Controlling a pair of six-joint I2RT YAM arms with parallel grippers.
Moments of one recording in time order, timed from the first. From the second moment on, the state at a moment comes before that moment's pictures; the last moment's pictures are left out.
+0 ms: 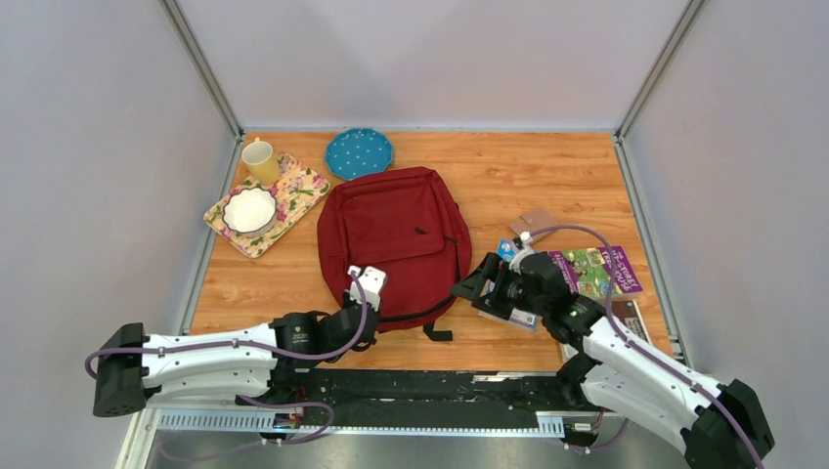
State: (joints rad) left arm -1.29 0.83 0.43 -0.35 -0.62 -0.59; right arm 0.66 0.86 0.43 -0.14 -0.24 1.04
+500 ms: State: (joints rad) left arm -1.29 0.93 0.47 -0.19 -0.51 -0.56; right arm 0.93 1.04 0.36 0.07 -0.16 1.42
